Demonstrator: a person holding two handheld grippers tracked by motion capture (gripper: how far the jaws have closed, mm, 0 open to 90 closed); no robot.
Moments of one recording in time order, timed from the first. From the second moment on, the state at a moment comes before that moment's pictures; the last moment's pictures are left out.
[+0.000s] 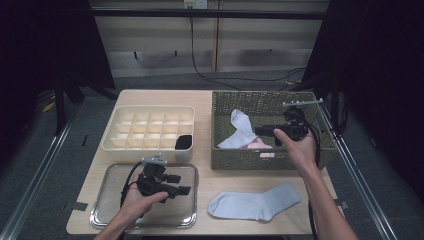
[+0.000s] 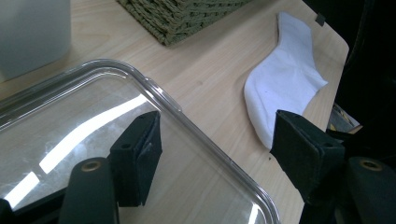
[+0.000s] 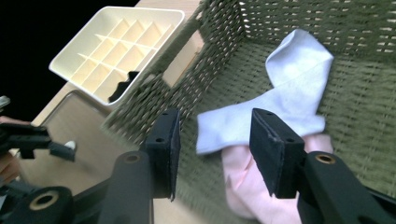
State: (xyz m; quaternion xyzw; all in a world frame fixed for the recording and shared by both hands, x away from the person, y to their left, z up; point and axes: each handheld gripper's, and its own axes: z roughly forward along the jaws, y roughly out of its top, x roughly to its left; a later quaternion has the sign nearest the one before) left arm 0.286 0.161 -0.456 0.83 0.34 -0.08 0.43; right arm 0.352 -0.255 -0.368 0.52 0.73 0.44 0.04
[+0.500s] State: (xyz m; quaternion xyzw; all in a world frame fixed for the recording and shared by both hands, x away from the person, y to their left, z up) left arm 0.287 0.162 -0.459 0.83 0.34 -0.08 0.43; right arm 0.403 -0.239 -0.384 0.53 0.75 0.40 0.04
